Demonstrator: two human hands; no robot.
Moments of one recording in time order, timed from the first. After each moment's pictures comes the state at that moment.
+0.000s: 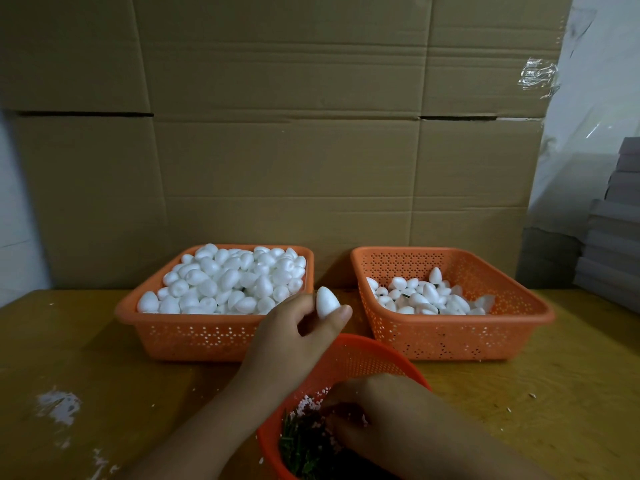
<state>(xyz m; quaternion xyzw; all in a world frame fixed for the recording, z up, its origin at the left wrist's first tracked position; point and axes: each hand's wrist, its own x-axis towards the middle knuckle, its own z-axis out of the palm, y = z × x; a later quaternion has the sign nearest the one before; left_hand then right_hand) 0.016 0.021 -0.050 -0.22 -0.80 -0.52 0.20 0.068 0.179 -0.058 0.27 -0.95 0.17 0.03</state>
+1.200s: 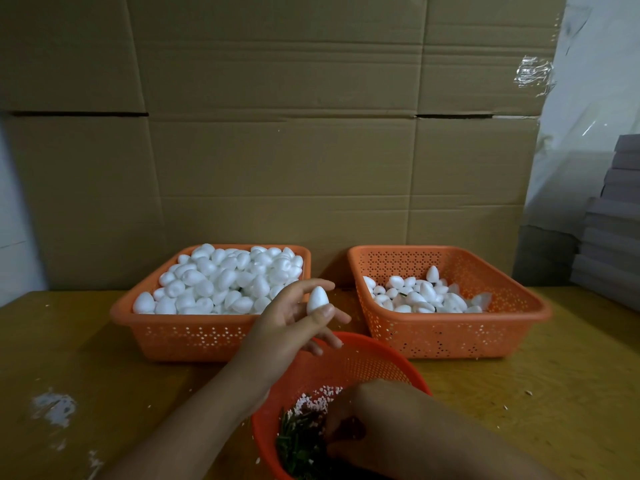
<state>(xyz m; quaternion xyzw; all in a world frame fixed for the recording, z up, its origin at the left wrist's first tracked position) 0.017 0.016 -0.042 -0.25 -0.69 -0.68 0.01 0.065 0.184 -0.060 0.30 -0.94 0.18 -0.02</state>
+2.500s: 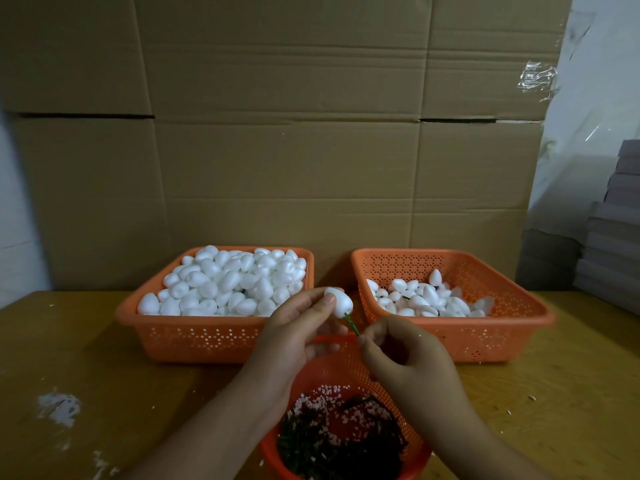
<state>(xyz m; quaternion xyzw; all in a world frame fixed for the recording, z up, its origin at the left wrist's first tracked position) 0.025 0.029 -0.039 -0.16 -0.58 -0.80 -0.03 0.066 0.183 -0.052 0.11 -0.81 0.53 0.23</state>
